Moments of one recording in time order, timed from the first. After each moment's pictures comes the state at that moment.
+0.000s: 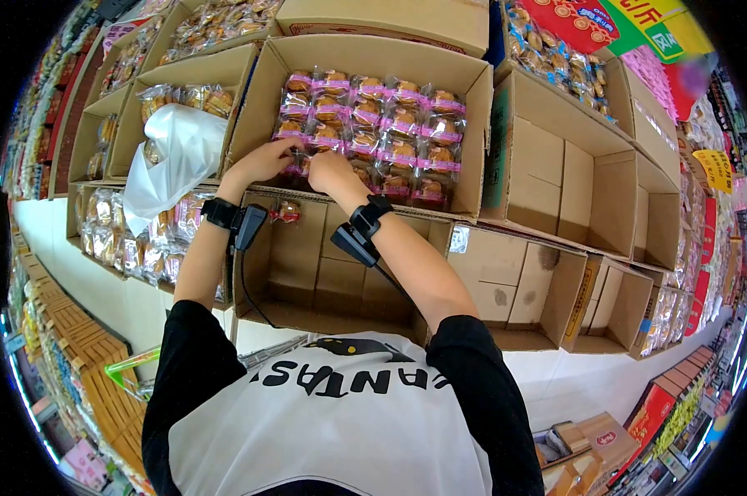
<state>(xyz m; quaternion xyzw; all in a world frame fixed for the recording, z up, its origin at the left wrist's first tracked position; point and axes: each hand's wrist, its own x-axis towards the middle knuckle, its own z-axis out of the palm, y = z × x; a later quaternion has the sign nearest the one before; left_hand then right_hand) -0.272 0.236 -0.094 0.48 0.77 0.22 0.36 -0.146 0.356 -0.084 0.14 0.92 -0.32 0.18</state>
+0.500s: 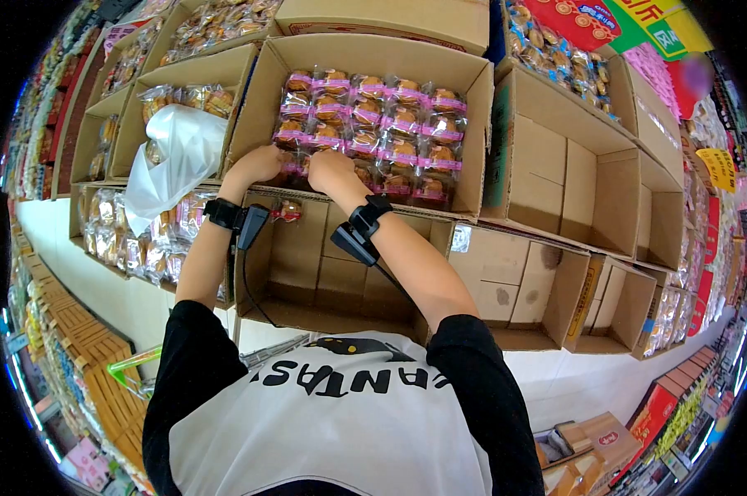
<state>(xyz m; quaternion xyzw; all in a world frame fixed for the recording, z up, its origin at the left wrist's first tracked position) -0.271 0.234 -0.096 0.43 0.85 0.02 0.29 -0.148 0.355 -0.076 0.19 0.91 -0.29 0.22</state>
